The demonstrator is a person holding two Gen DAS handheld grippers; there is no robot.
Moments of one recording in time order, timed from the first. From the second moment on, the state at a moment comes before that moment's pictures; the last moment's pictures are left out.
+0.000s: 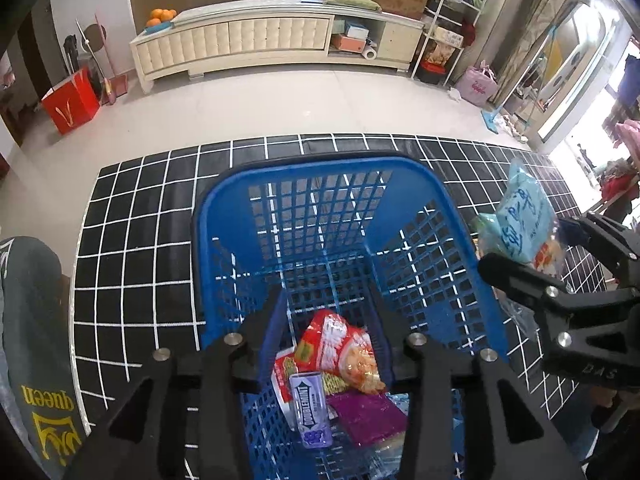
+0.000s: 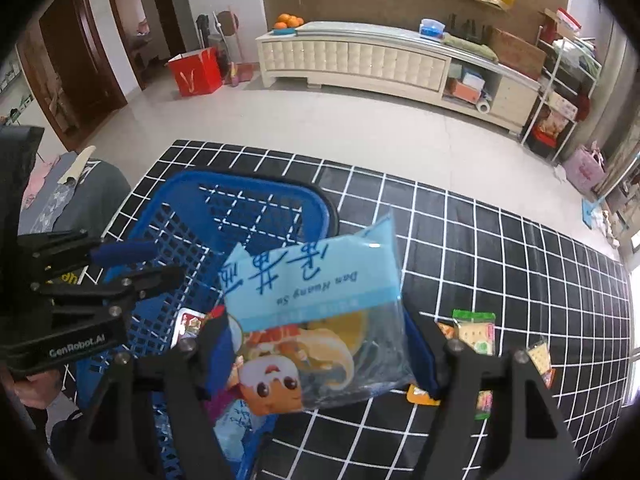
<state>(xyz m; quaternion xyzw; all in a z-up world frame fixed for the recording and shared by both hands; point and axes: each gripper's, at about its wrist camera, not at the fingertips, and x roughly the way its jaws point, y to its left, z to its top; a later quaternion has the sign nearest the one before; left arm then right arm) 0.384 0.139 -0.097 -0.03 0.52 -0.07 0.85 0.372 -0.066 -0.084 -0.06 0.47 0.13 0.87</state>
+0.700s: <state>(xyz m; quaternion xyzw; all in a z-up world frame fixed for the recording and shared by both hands) 0.339 0.226 -0.077 -0.07 0.48 -0.02 0.87 0.397 0.025 -0.108 -0.13 0.50 0.17 0.84</state>
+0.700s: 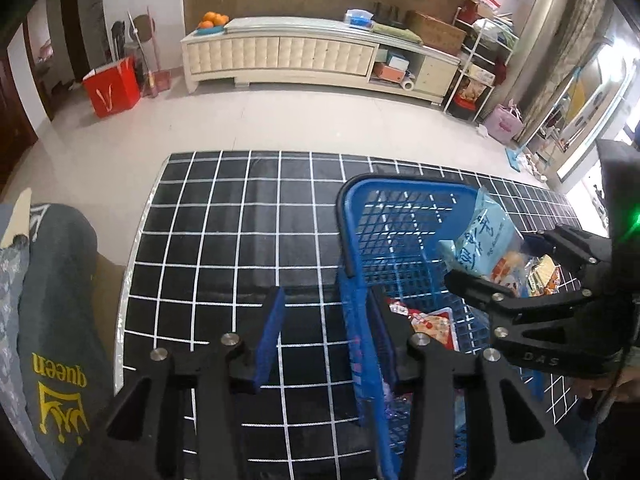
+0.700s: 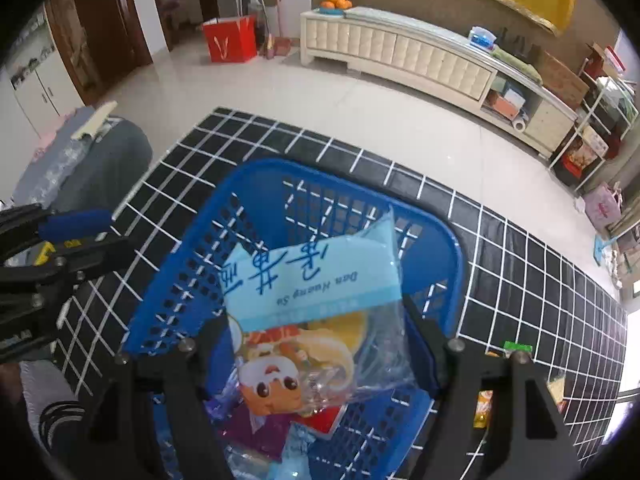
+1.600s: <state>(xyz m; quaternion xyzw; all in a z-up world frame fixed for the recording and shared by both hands) 0.310 0.227 -0.059 -0.08 0.48 -0.01 0.87 0.366 0.023 -0.076 -0.15 0.48 0.16 0.85</state>
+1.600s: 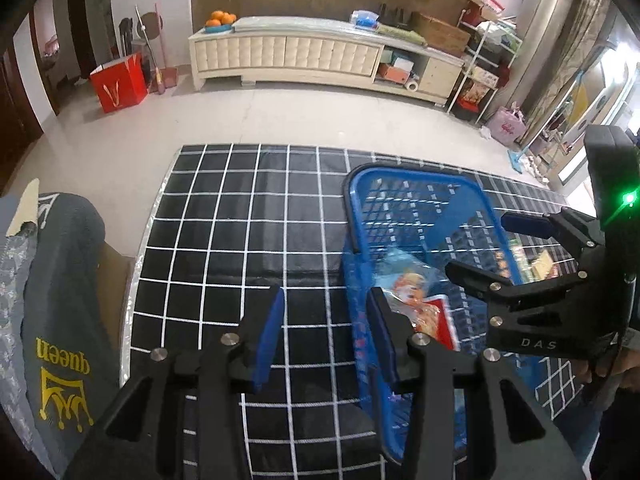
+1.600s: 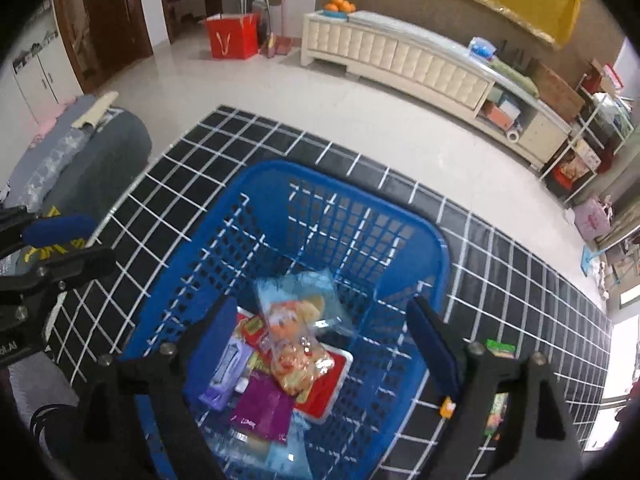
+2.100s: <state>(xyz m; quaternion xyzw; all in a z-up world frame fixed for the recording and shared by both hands) 0.249 0.143 0.000 -0.03 0.44 -0.05 0.89 0.277 -0.061 -0.003 -0.12 0.43 0.13 0.89</state>
